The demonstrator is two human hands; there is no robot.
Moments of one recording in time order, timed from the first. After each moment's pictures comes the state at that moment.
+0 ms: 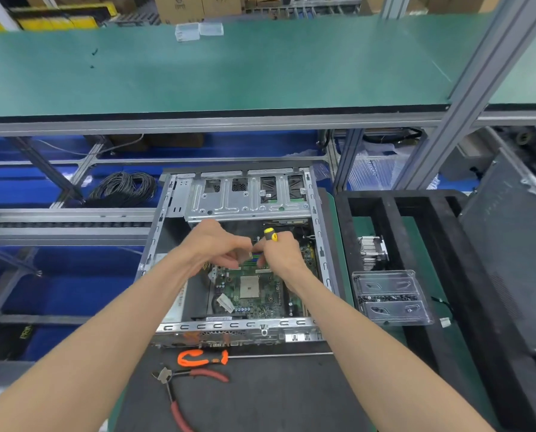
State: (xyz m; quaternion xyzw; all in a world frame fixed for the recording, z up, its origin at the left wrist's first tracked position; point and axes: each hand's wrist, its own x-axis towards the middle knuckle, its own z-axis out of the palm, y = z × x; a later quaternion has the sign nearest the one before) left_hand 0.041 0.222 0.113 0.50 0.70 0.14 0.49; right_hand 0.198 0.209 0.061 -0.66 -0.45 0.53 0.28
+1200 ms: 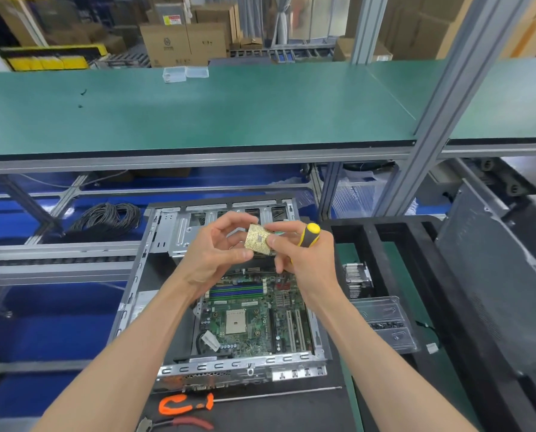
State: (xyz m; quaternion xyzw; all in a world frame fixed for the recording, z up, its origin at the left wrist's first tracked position) left_hand 0.063 0.224 0.144 0.54 0.26 0.45 0.66; right_hand 0.247 0.189 0.146 -0.43 -0.45 0.50 0.60
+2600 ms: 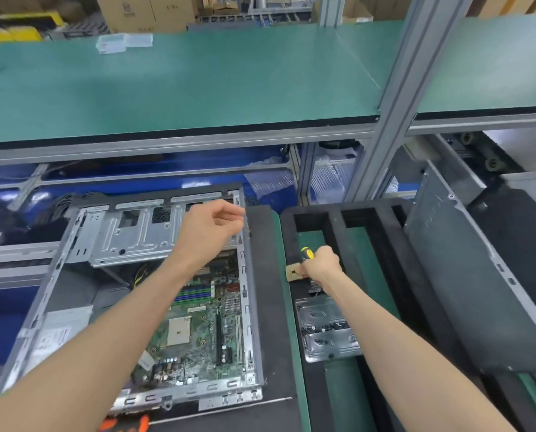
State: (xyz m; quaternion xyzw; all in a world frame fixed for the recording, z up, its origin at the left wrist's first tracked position) left_hand 0.183 0.282 0.120 0.64 0.57 0.35 0.38; right_hand 0.414 0.267 0.005 -0.82 -0.38 0.40 0.17
